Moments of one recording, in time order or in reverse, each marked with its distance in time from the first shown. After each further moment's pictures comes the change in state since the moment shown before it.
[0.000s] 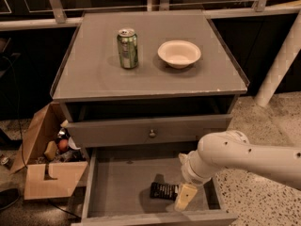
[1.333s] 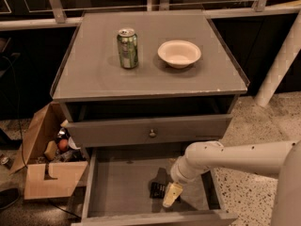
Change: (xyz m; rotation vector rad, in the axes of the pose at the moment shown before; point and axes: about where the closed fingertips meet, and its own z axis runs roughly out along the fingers) arm 0.007 -0.034 0.122 -0.040 -0.071 0.032
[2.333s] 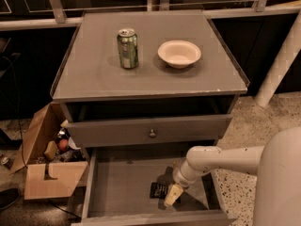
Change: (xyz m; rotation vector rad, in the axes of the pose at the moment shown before) arm 0.031 -0.021 0.047 -0.014 -0.004 0.076
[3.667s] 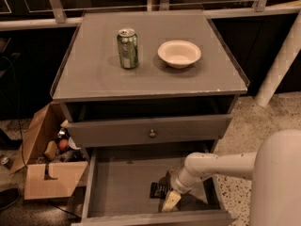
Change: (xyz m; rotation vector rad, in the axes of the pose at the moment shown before) arm 0.007 0.018 0.032 -0.051 -0.022 0.003
